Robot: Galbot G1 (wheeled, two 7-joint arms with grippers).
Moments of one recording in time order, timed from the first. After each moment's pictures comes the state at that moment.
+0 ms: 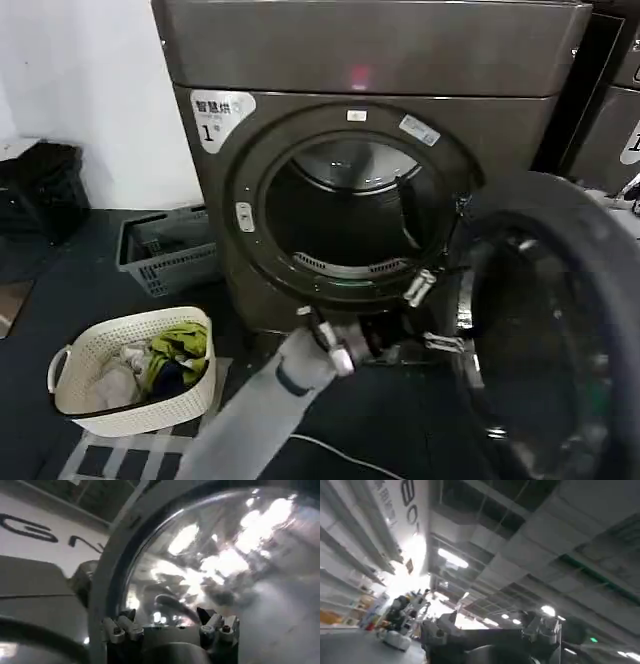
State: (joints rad) left arm 0.63 -1.42 0.18 -1.56 0.04 -0.54 0.47; right arm -1.73 1.34 2.32 1.56 0.19 0.16 0.18
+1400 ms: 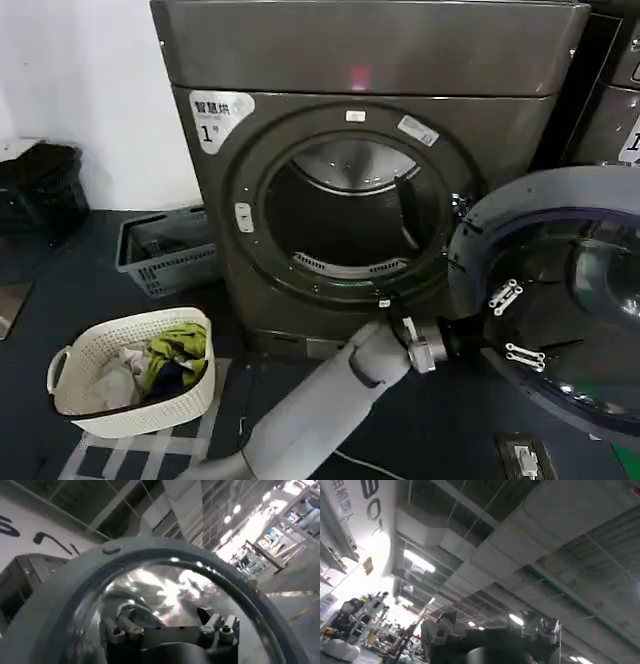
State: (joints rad) left arm 0.50 -1.61 0.31 -1.34 0.07 -0.53 0.47; right arm -1.85 1.26 2.48 1.32 0.17 0.28 0.17
